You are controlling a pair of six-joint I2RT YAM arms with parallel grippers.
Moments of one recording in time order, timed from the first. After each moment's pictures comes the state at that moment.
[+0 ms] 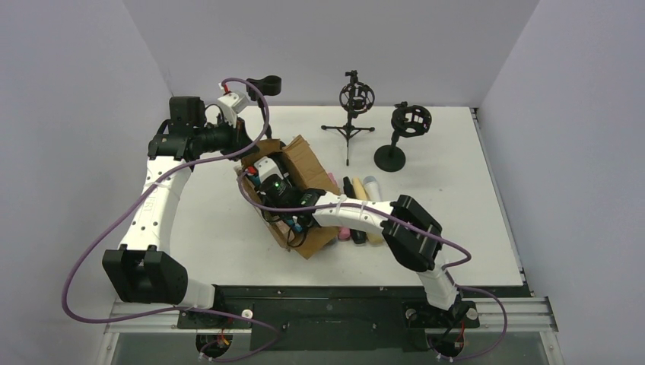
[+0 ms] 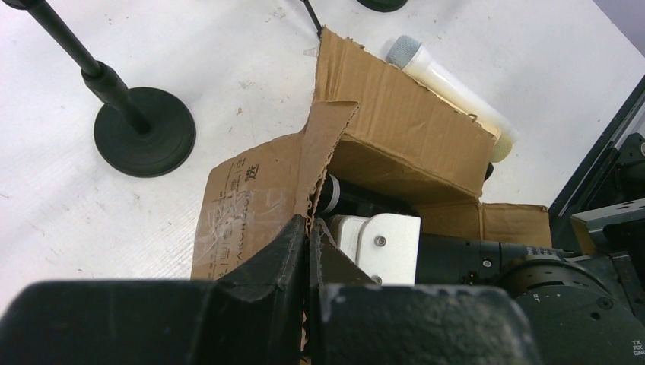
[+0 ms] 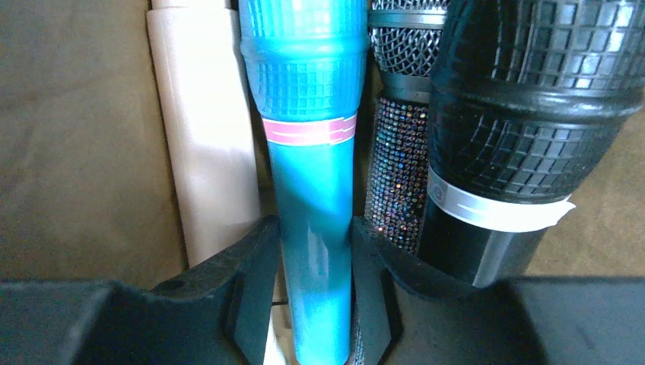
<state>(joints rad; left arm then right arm) -0.05 1.43 1.48 -0.73 0.75 0.22 1.08 2.05 1.57 -0.20 0.36 0.18</state>
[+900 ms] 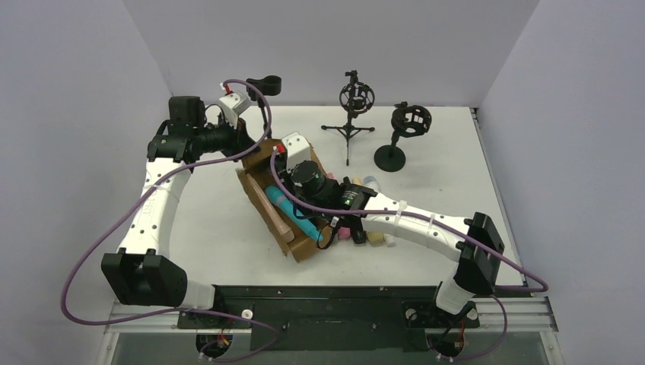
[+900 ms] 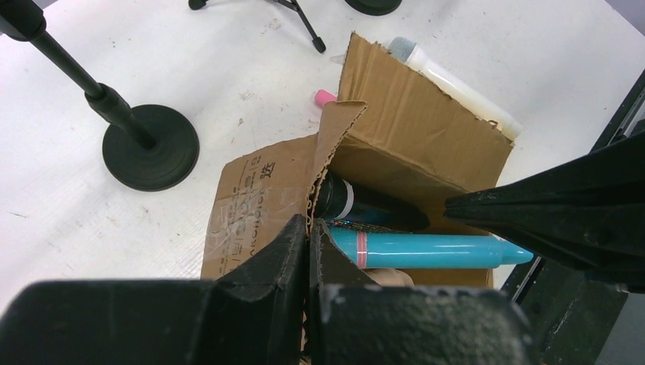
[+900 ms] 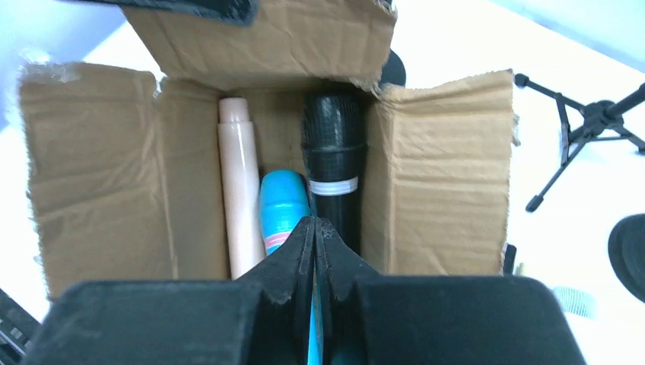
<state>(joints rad) -0.06 1.41 1.48 -0.73 0.76 0.27 1.09 1.64 1.43 -0.17 0.45 0.18</state>
